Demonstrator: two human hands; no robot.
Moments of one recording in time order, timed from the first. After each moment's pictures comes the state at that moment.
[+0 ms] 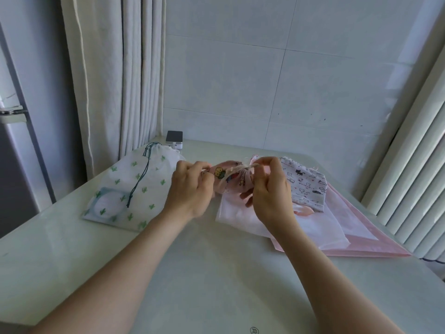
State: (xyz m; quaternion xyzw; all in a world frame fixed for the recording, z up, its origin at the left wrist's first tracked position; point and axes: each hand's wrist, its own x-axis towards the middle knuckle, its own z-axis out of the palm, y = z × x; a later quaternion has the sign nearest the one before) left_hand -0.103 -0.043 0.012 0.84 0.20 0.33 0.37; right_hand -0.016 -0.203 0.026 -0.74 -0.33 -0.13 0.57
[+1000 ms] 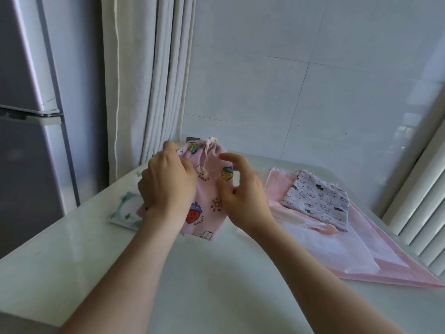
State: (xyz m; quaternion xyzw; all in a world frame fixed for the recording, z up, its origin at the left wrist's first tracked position) left_hand -0.152 -0.016 0.055 0.75 0.41 0.50 0.14; right_hand -0.048 -0.122 0.031 -0.71 -0.46 -0.12 0.52
